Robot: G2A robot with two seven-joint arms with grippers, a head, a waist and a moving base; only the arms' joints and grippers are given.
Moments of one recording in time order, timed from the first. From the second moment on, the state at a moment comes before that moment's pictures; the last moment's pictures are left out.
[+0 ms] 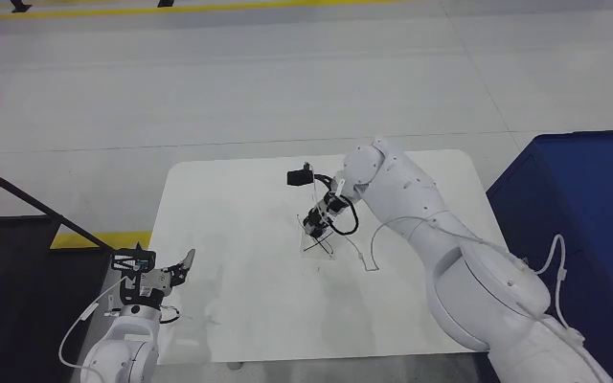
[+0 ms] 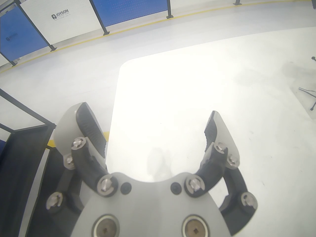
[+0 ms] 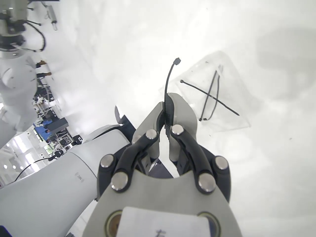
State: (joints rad) left arm 1.73 -1.15 -1.60 -1.80 1.33 0.00 0.00; right arm -0.20 -1.58 0.47 -0.37 0.02 -0.43 1.39
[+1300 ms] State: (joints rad) left arm 1.73 -1.15 -1.60 -1.80 1.33 0.00 0.00; right arm -0.30 -1.36 0.47 -0.83 0.28 -0.40 1.42
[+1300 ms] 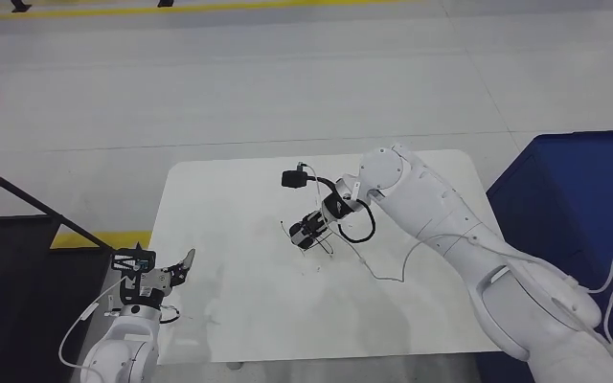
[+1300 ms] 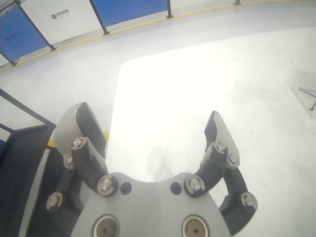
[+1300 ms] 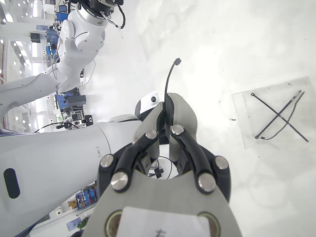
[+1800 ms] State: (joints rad) left arm 1.73 -1.15 -1.60 -1.80 1.33 0.00 0.00; right arm -0.36 -1.29 0.55 -0.95 0.49 -0.34 1.48
